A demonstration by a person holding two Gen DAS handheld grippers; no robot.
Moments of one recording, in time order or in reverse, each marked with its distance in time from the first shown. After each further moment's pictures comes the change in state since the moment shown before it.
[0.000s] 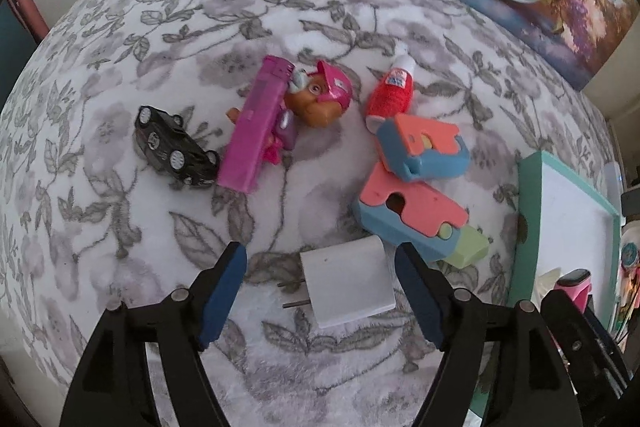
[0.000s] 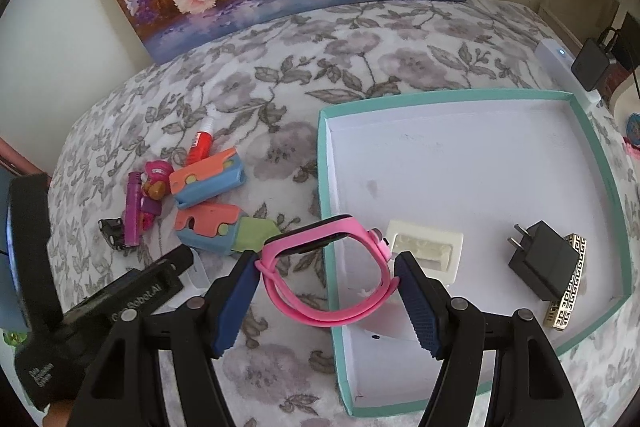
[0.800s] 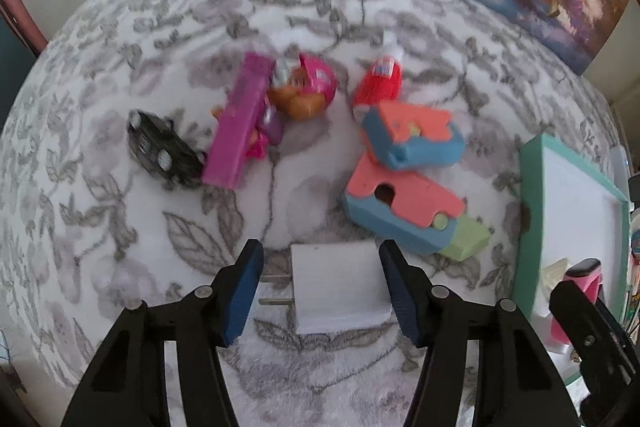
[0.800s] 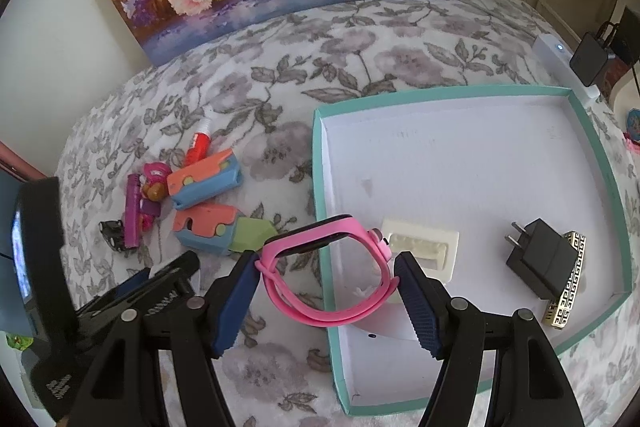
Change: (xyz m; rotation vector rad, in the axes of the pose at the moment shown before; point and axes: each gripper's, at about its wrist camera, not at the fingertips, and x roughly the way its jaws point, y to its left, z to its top) left arm -0.008 -0.018 -0.003 0.038 -0.022 0.032; right arm -0.003 -0.004 0.001 0.018 0.001 0.008
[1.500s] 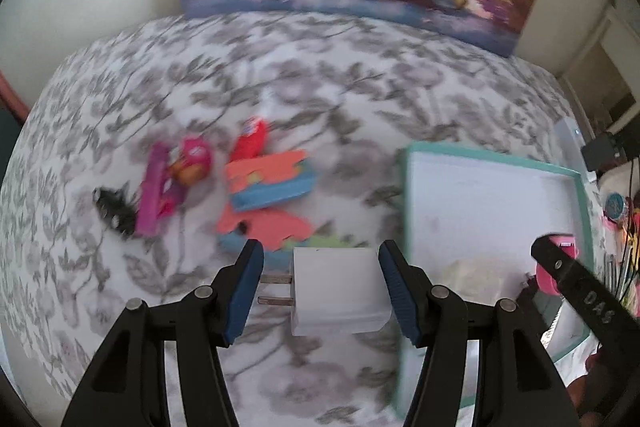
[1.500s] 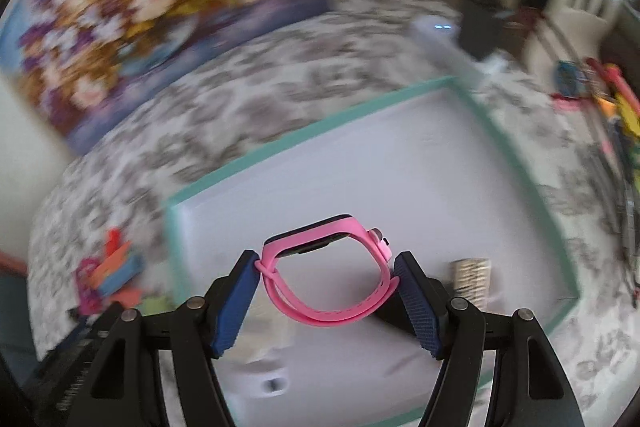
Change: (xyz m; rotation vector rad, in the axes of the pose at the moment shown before) left arm -0.046 -0.089 -0.004 0.177 -0.095 -0.053; right arm -0.015 -0.117 0.026 0.264 -0.074 -0.157
